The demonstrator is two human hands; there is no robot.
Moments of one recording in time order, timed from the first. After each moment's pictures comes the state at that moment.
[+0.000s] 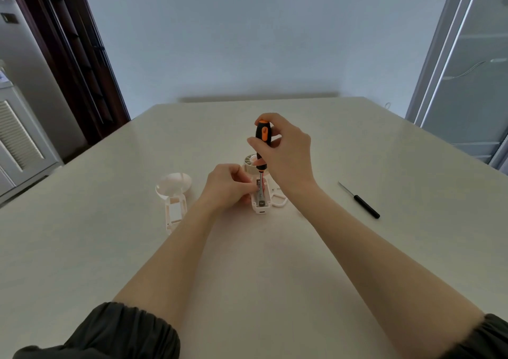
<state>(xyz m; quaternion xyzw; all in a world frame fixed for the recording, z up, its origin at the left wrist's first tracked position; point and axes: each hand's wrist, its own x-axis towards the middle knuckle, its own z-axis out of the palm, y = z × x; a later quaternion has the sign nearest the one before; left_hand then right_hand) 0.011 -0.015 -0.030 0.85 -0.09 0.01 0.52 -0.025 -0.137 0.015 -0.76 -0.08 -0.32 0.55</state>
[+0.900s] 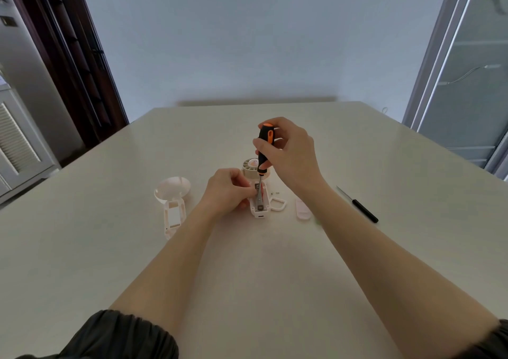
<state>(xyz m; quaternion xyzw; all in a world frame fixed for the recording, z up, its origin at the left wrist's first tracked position) 0.013 -0.017 -0.032 0.86 -0.09 0.00 0.51 -0.024 -0.149 0.021 -0.75 -0.09 -0.27 0.60</state>
